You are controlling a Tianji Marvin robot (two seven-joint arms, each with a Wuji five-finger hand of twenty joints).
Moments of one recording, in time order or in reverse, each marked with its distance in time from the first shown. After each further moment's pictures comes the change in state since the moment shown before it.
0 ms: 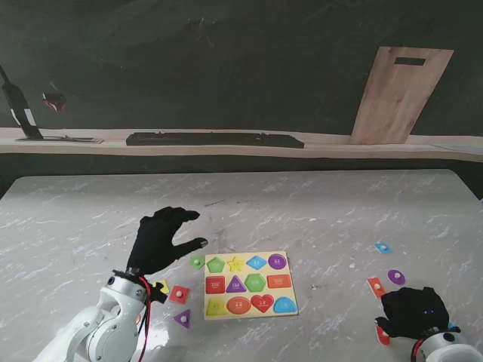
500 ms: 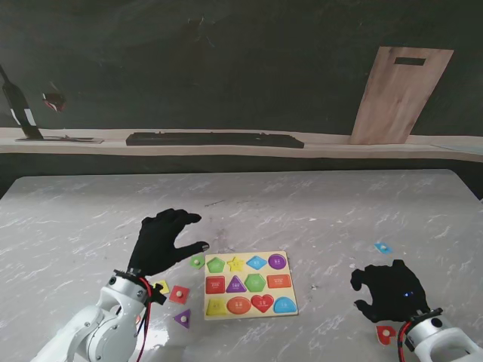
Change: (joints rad) left arm -0.007 0.011 0.005 0.009 0.033 -0.003 -0.020; right arm 0.083 0.006 -0.023 0.032 0.000 -0.226 -0.174; left_hand -0.014 0.000 0.000 0.000 -0.010 0.000 0.001 0.000 -0.015 0.000 0.000 0.000 -0.001 -0.002 0.000 0.000 -0.006 0.000 0.000 0.000; right_hand 0.010 -0.076 0.071 0.014 -0.265 -0.069 -0.086 0.101 -0.232 -0.076 -0.029 0.002 -0.180 -0.088 -0.143 -0.041 -0.109 -0.065 -0.154 -0.034
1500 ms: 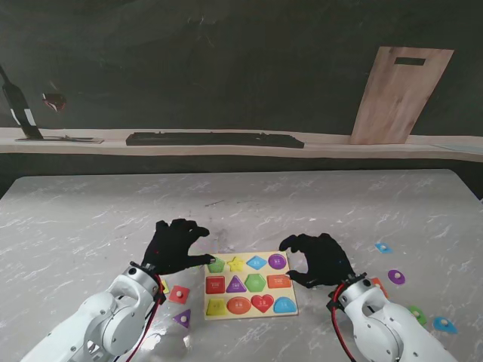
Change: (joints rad) left arm -0.119 0.046 0.097 0.080 0.175 0.105 -0.187; right arm 0.439 -0.035 -0.400 0.351 0.351 -0.132 -0.136; left_hand -0.002 0.000 0.000 -0.009 -0.022 -0.001 0.041 0.011 -0.028 -0.001 0.025 0.017 -0.003 0.000 0.038 0.036 -0.004 0.000 0.061 0.028; right_hand 0.000 -0.078 0.023 -0.001 -0.276 0.006 -0.056 -0.047 -0.205 -0.006 -0.106 -0.023 -0.142 -0.008 -0.229 -0.100 -0.102 0.000 -0.108 -0.038
